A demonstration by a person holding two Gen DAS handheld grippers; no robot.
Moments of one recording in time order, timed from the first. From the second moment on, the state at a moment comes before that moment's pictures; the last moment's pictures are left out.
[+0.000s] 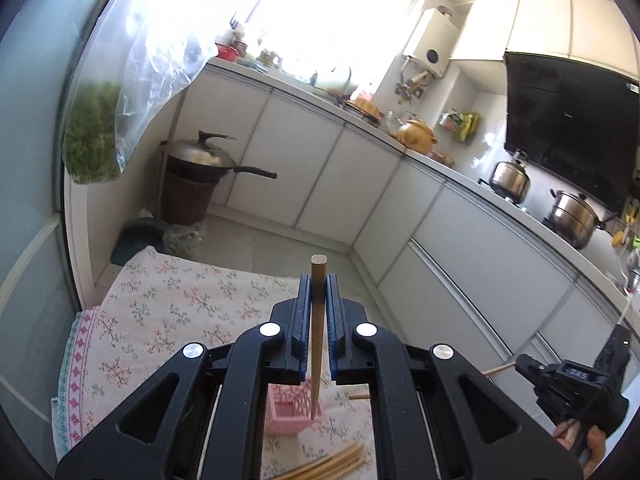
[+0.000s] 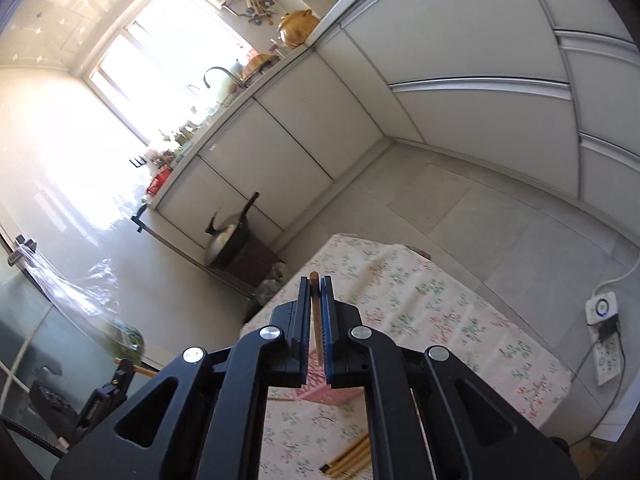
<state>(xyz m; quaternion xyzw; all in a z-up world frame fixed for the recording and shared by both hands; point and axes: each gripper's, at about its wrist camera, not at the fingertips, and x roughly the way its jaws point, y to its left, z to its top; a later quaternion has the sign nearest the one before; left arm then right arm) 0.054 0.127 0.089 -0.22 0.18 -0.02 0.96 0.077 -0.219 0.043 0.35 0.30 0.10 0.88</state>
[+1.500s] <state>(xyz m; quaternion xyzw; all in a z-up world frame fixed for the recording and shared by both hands) 0.071 0.100 0.061 -0.16 0.19 0.04 0.97 0.114 -0.105 0.025 0.16 0.28 0.07 0.94</state>
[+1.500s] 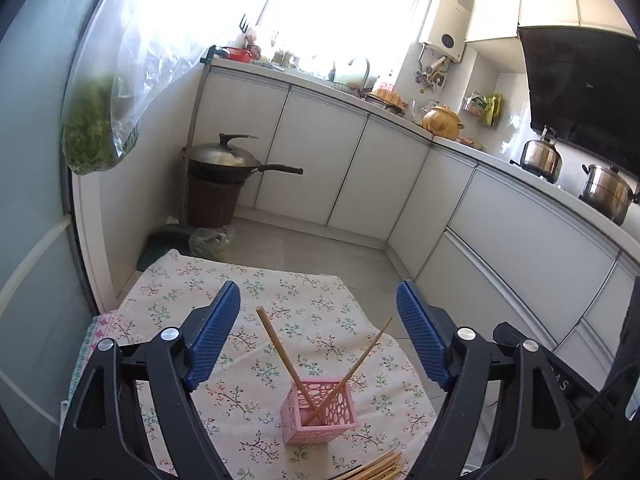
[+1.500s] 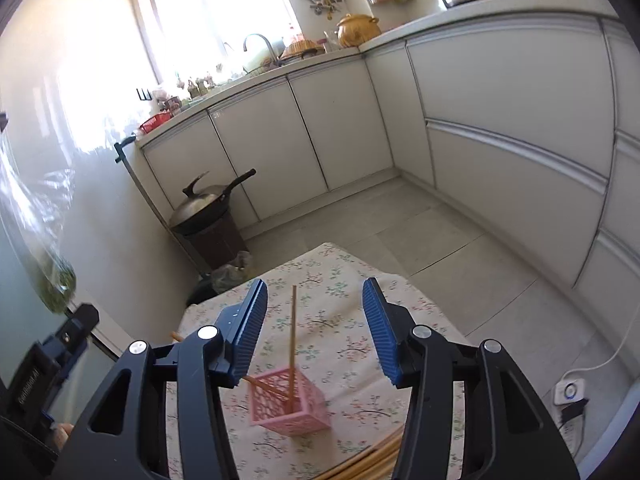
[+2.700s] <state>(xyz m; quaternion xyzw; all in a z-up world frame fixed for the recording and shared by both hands) 0.068 0.025 0.006 -0.03 0.31 -0.03 0.95 0.040 -0.196 -0.026 0.17 0.32 -0.04 0.93</state>
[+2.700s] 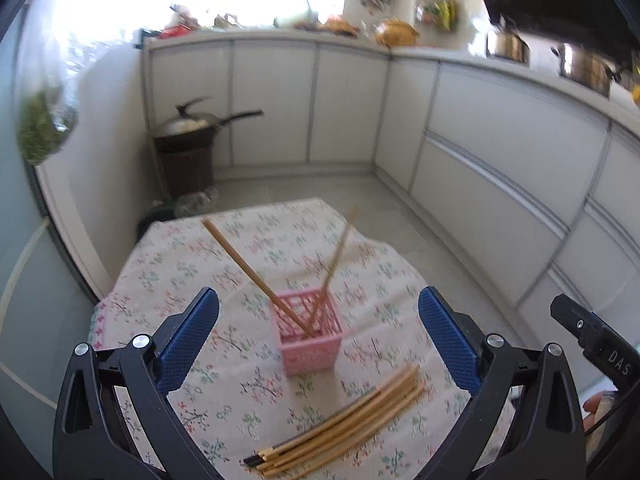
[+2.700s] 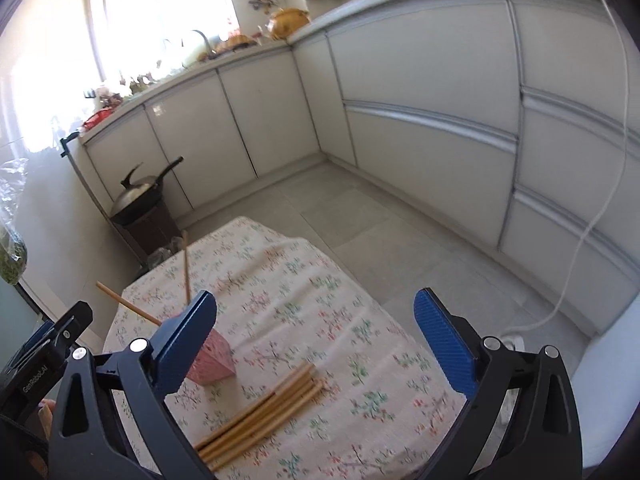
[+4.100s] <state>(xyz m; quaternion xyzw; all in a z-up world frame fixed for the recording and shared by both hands) 0.196 -0.099 -0.196 0.12 0.63 -0.13 0.76 0.027 -0.288 -0.125 0.35 0.48 -0.05 0.80</state>
